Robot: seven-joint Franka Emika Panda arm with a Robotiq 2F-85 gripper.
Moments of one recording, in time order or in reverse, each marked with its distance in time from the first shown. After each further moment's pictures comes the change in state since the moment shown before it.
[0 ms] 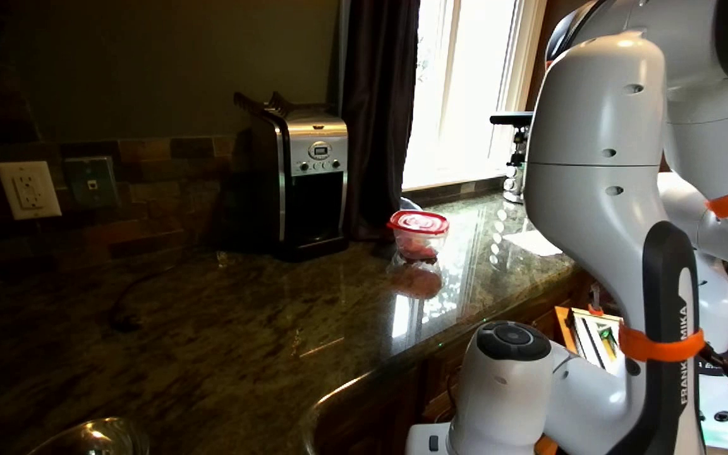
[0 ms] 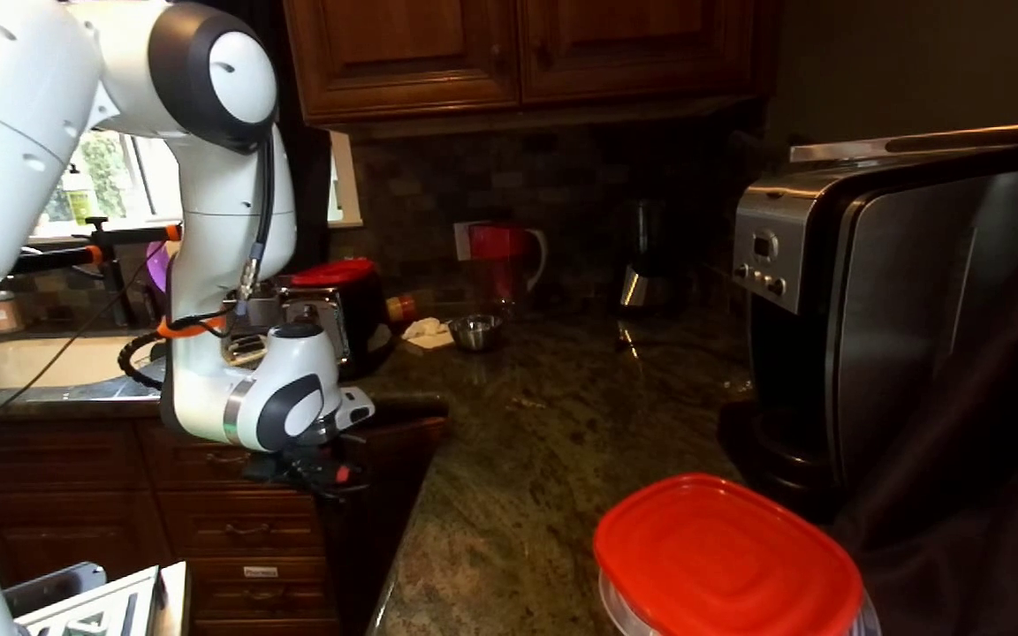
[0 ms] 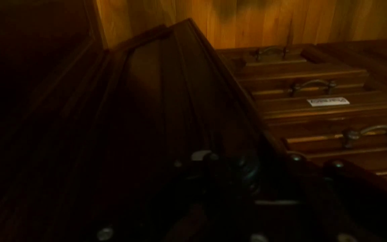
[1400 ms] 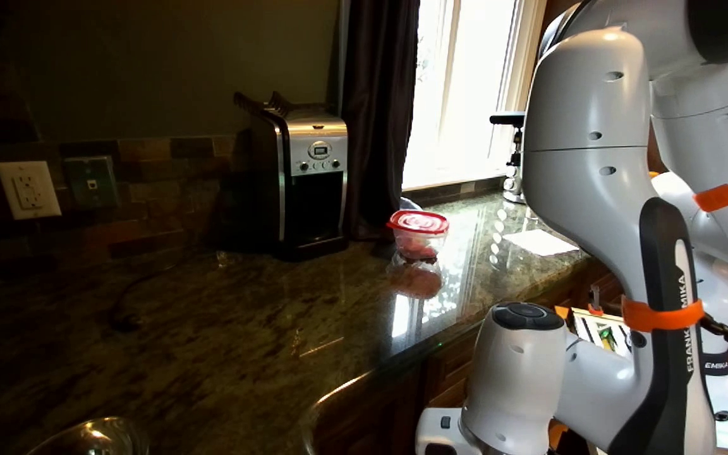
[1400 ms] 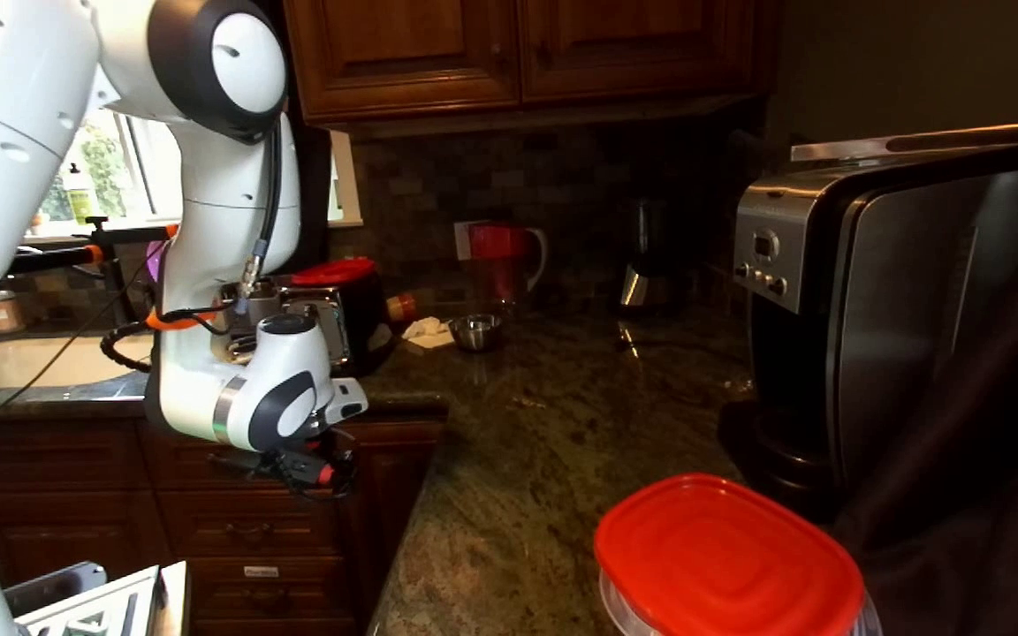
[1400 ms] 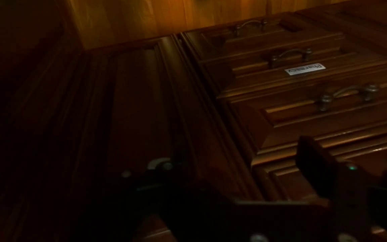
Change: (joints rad) arm -0.167 -0.023 0.143 -0.061 -0.075 0.095 0.120
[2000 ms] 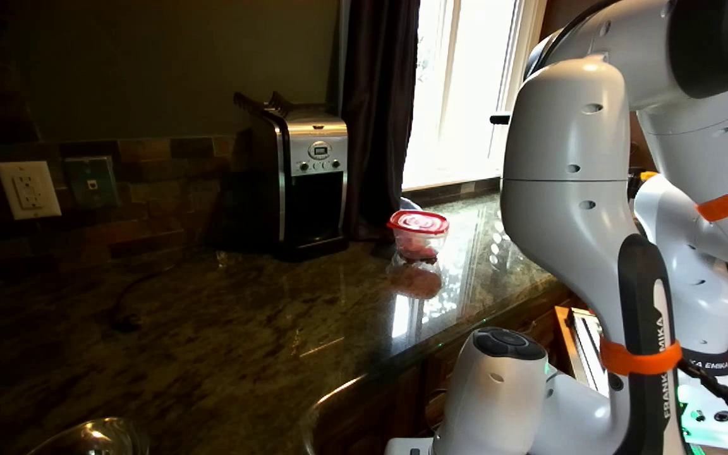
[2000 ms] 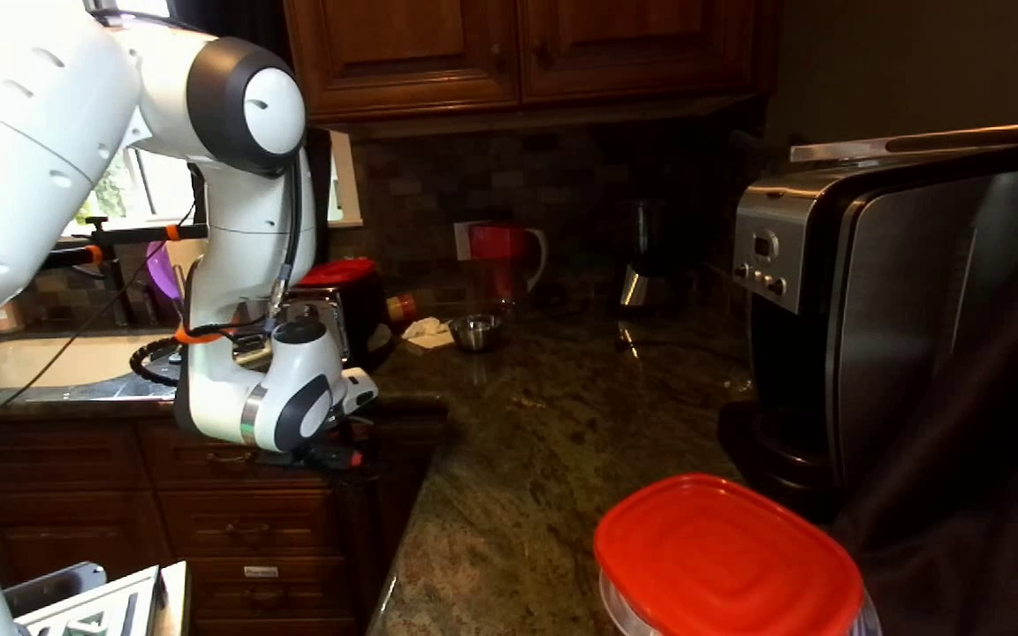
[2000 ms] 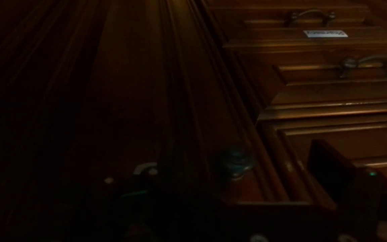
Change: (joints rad) arm 0.095 0.113 -0.070 0.158 -0.019 0.086 -0.135
